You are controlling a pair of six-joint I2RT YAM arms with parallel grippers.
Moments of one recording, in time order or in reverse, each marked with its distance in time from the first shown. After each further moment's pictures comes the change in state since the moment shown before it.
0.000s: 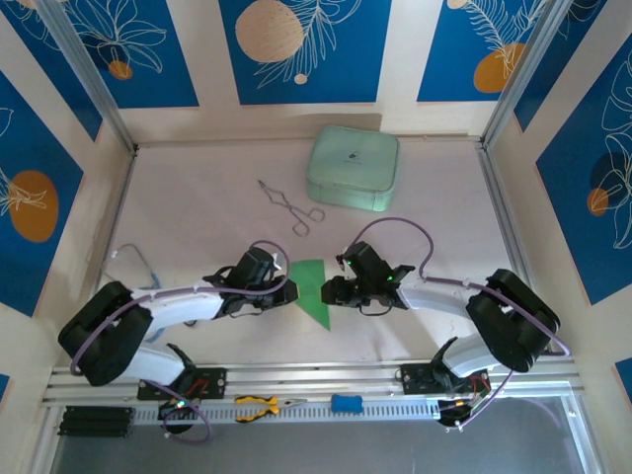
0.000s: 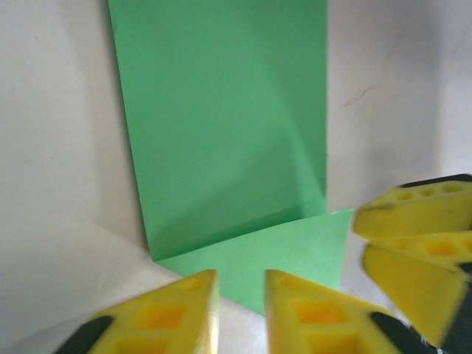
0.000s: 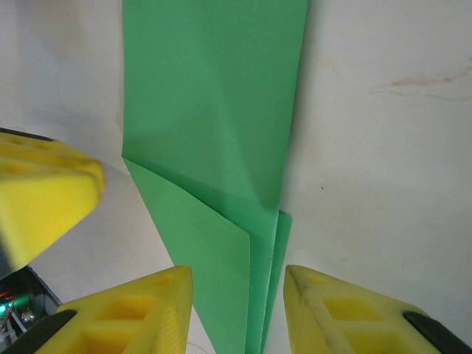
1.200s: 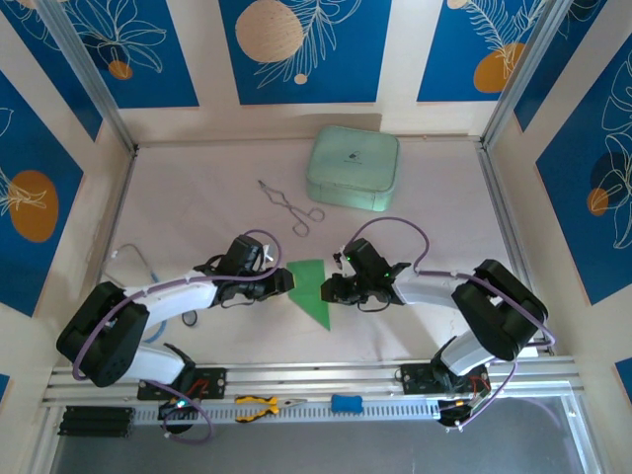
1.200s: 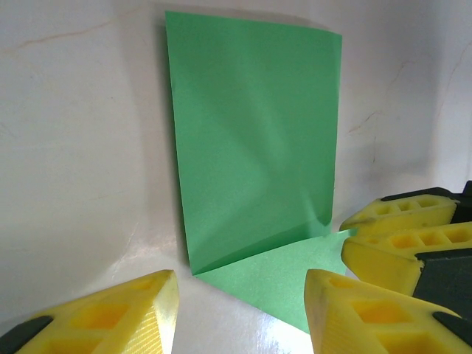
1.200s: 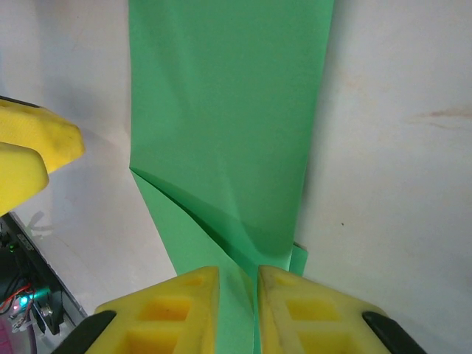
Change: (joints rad) left arm 0.127 0.019 0.048 -0.092 0.110 0.074; right arm -0.035 0.078 0.008 0.077 -0.087 -0.014
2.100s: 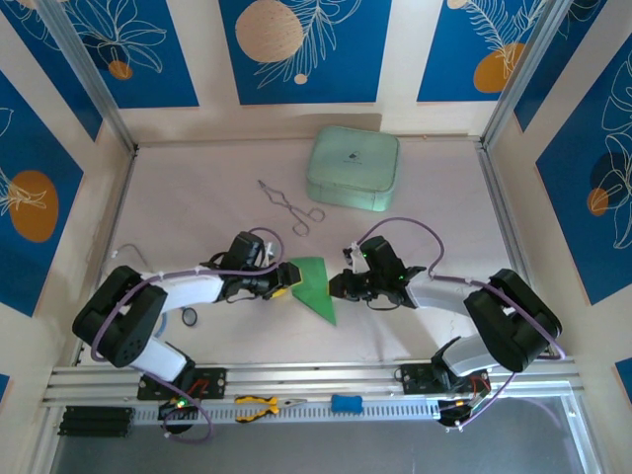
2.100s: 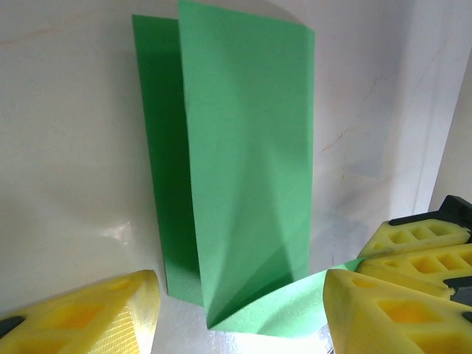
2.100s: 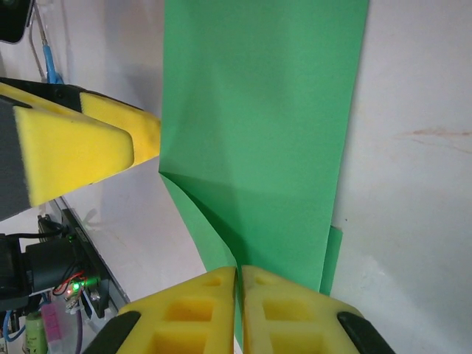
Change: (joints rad) left arm 0.035 0.126 0.005 0.168 0.128 -0.098; right arm -0.097 -0.090 -0.090 0.116 -0.128 0.001
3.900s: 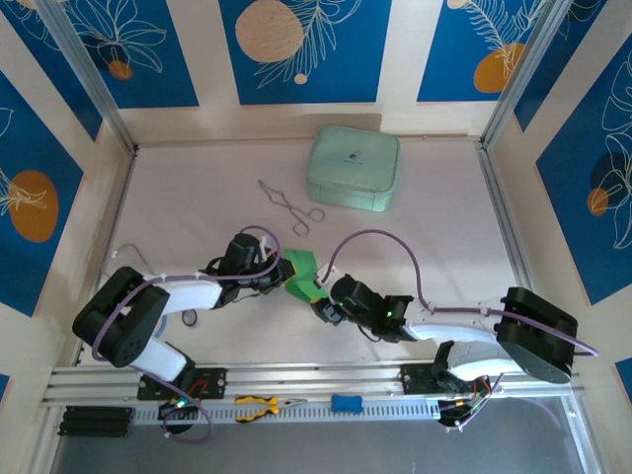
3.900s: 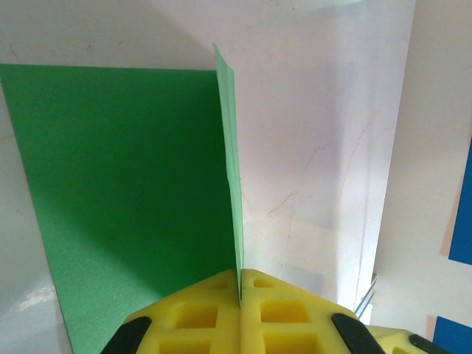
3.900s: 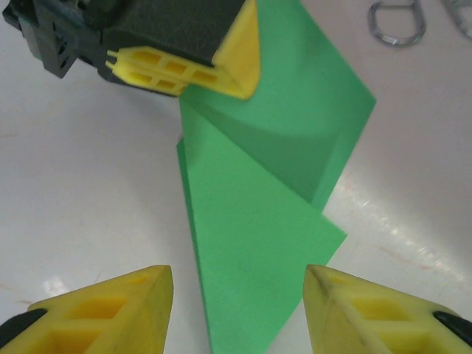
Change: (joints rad) left arm -0.007 -0.006 -0.074 0.278 -0.083 -0.165; right arm 0.485 -0.148 -0.025 -0.001 0.820 -0.569
